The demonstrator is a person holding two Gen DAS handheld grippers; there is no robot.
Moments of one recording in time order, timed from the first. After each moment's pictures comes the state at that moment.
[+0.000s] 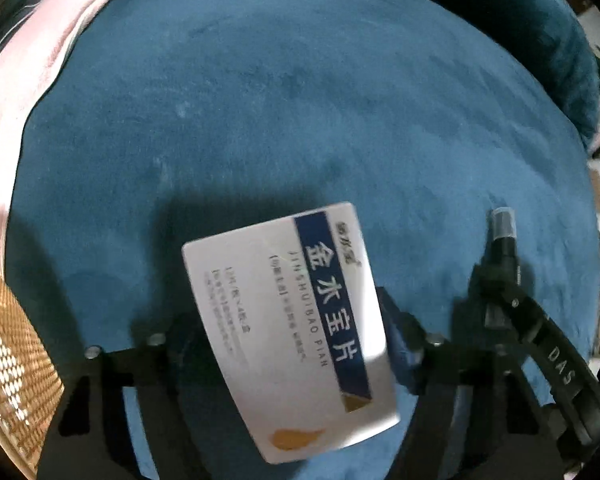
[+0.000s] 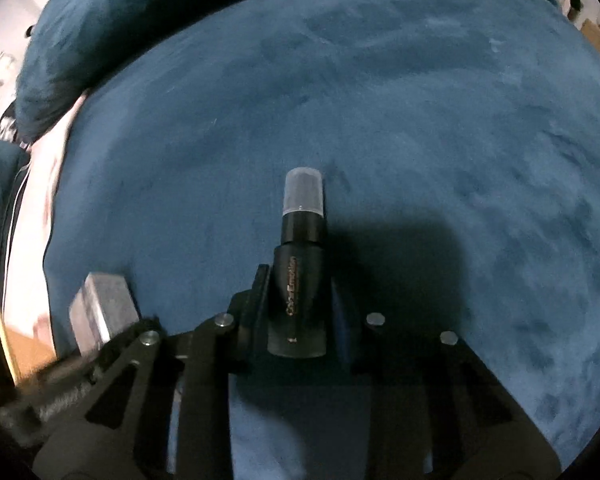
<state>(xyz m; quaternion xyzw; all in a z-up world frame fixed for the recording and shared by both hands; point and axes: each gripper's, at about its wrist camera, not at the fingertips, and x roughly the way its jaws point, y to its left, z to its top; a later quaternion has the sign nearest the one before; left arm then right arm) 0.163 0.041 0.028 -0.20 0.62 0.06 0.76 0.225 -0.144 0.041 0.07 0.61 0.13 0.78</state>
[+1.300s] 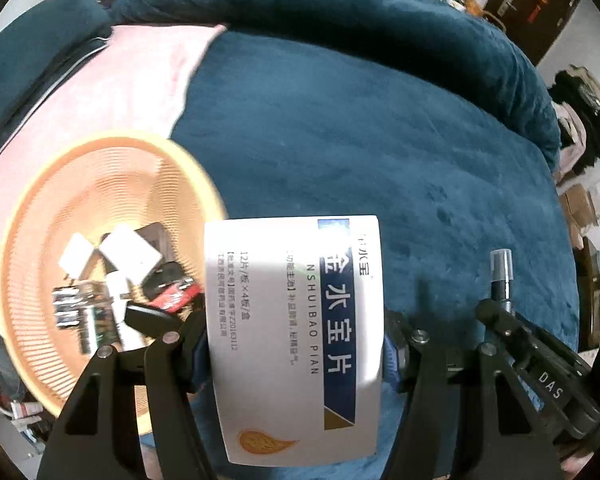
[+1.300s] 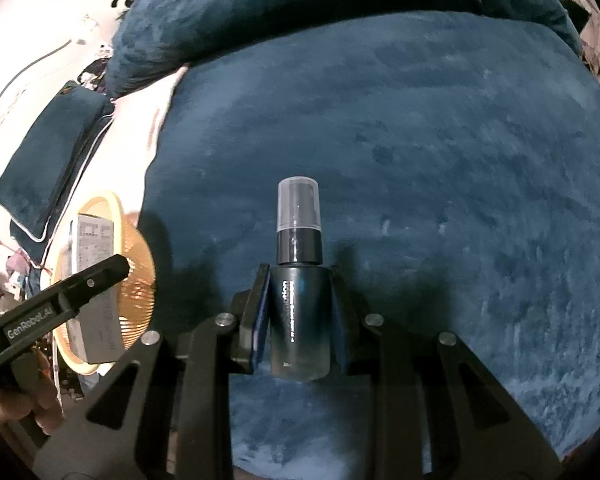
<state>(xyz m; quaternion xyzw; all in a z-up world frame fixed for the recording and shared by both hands) 0.016 0.057 0.160 -0.18 0.52 0.12 0.83 0.097 -0.165 0.147 0.06 0.57 0.24 0.78</state>
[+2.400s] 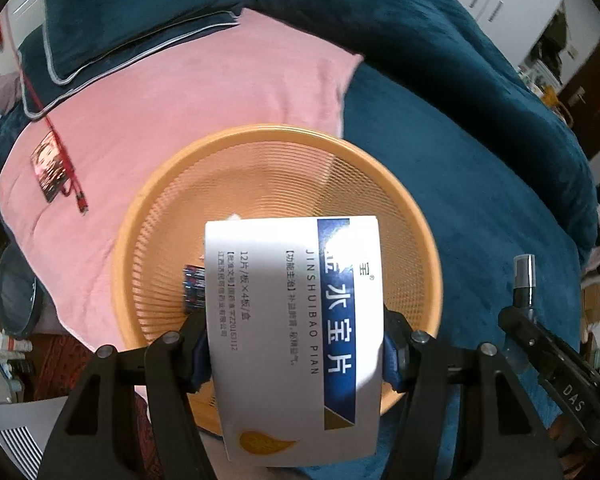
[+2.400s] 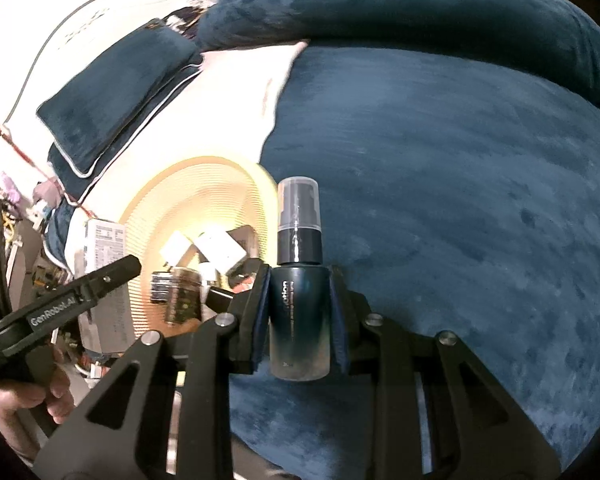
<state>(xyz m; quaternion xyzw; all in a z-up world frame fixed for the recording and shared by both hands) -0.084 0.204 0.166 -0.27 0.47 0.24 0.81 0.055 -0.010 0.178 -0.02 0.54 0.36 0.76</state>
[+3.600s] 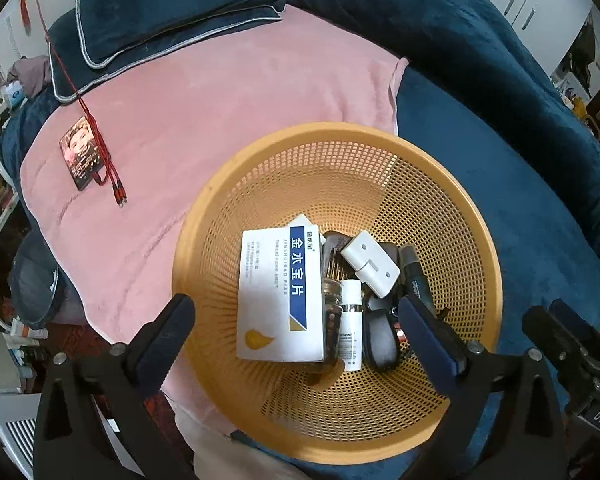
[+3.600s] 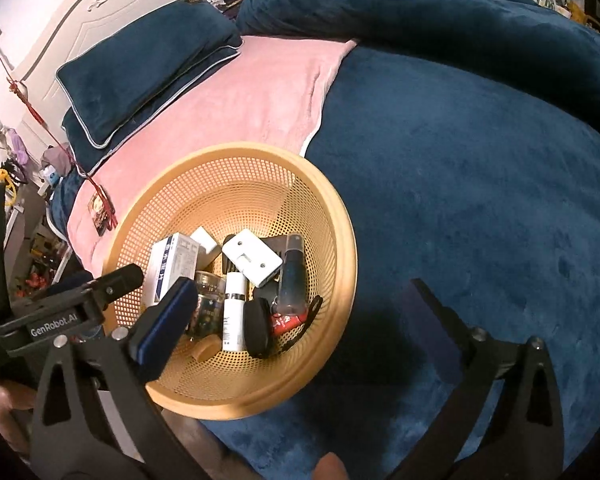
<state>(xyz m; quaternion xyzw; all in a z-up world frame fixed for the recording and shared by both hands) -0.102 0.243 0.144 -0.27 0.48 0.28 0.79 0.044 0.042 0.172 -0.07 0.52 0.40 0.75</state>
